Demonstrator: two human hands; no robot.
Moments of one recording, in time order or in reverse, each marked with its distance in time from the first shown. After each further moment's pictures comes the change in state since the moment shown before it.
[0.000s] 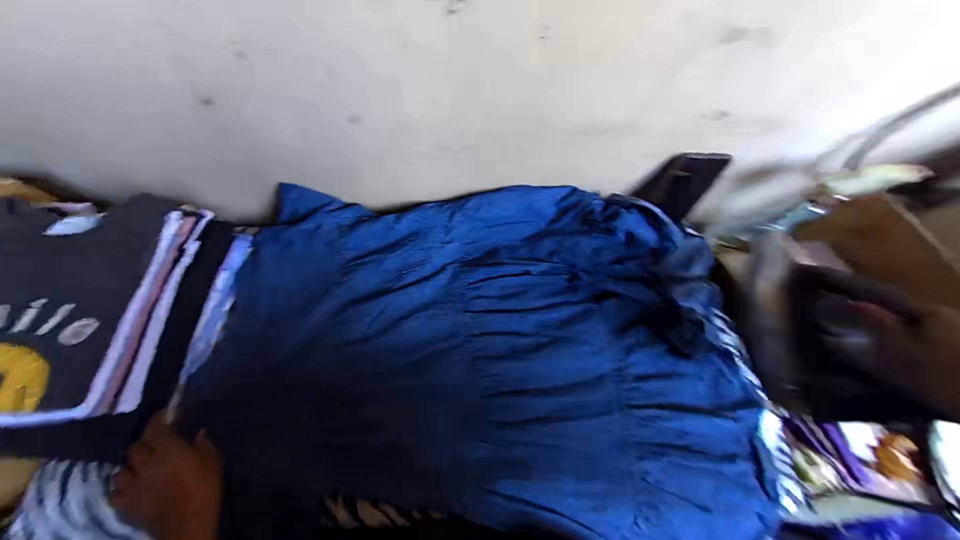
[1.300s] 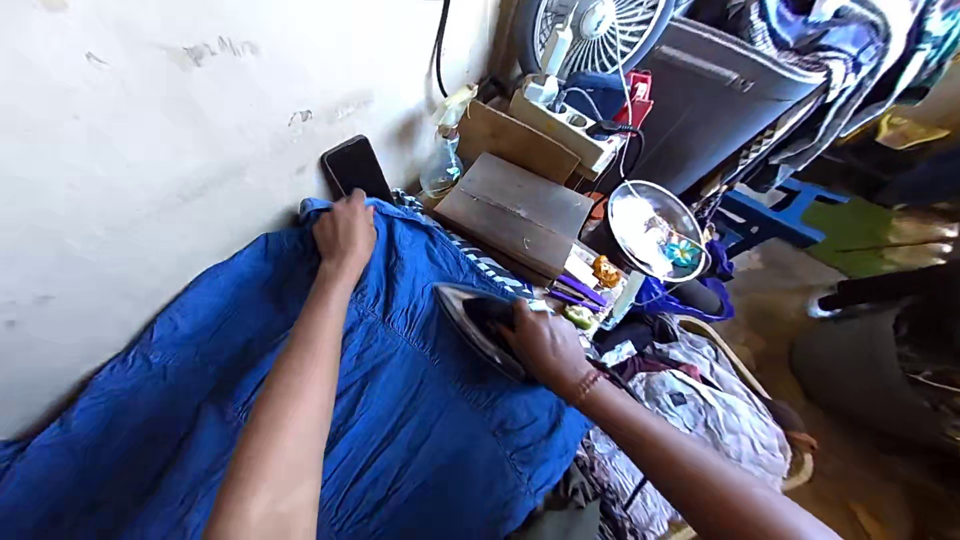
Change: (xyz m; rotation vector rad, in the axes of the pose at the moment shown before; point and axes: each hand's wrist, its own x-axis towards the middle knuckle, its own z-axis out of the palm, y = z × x) left_hand -0.101 0.625 0.039 -0.214 -0.407 1.283; right_hand -0.054 -0.018 0.091 0.026 -0.195 0.475
